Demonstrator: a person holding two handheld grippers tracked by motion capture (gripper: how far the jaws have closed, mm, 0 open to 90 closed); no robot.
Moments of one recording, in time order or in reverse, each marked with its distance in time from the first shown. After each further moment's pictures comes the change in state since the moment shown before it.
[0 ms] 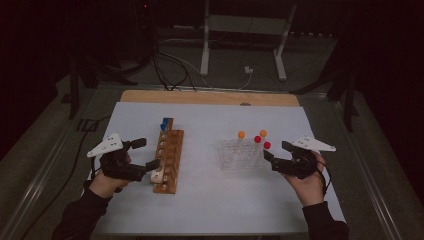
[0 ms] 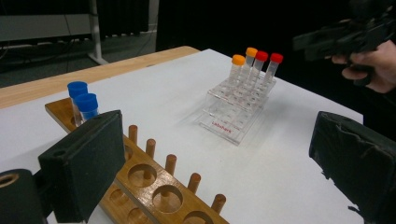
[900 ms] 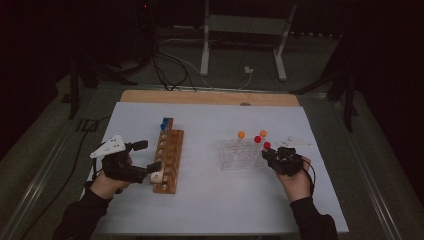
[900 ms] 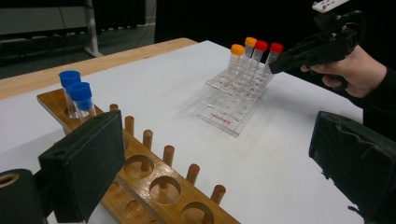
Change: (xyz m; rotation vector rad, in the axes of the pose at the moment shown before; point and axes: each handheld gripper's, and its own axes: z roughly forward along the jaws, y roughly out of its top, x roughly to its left) left arm 0.001 -0.005 0.004 0.030 -0.003 0.009; right arm -0.004 -0.018 0.045 0.136 -0.057 -0.028
